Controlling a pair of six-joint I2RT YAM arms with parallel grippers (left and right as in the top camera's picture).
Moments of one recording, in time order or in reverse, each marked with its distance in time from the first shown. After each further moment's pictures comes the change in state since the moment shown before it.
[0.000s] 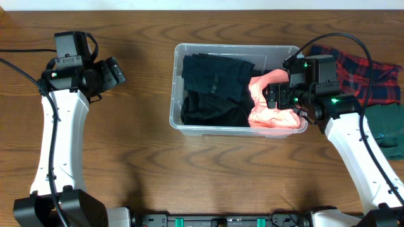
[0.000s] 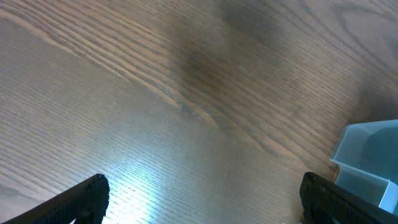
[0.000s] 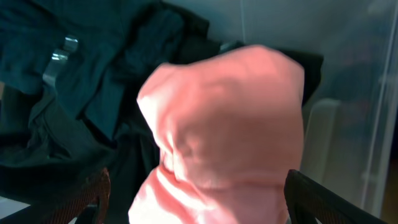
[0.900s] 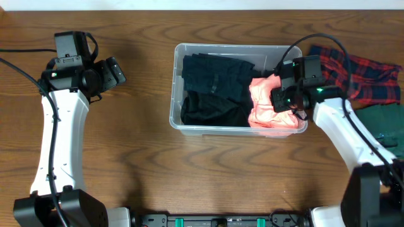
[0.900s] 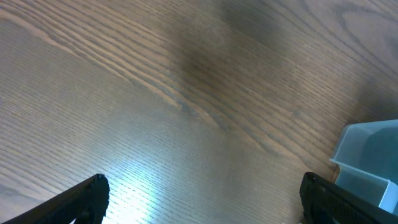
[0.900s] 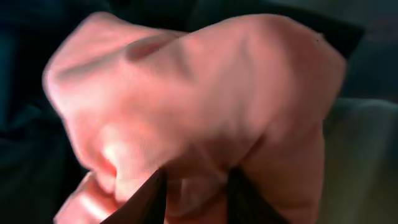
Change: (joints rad) left arm 0.000 0.000 0.000 0.000 0.000 0.000; right arm 0.000 0.204 0.000 0.017 0.069 -0.126
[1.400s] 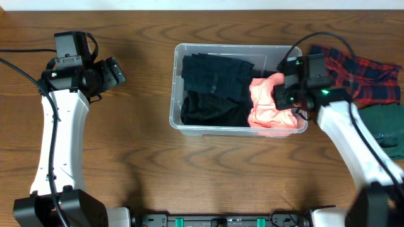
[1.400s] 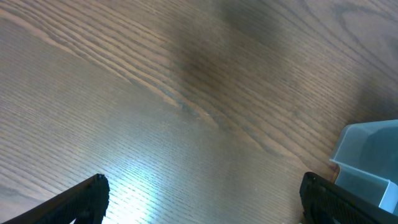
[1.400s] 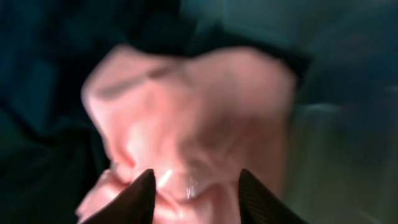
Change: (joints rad) left arm 0.000 0.000 0.000 0.000 0.000 0.000; right arm -0.001 -0.123 0.012 -0.023 0.019 0.046
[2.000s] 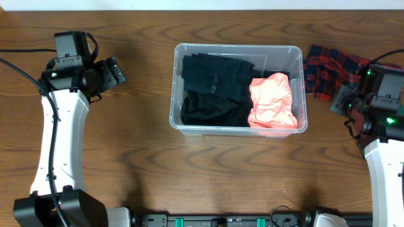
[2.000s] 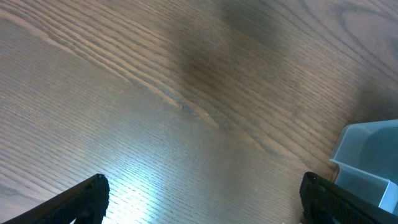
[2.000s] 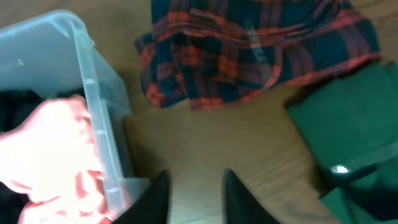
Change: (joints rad) left arm 0.000 0.000 0.000 0.000 0.000 0.000; right arm -0.324 -0.286 0.019 -0.192 0.152 0.239
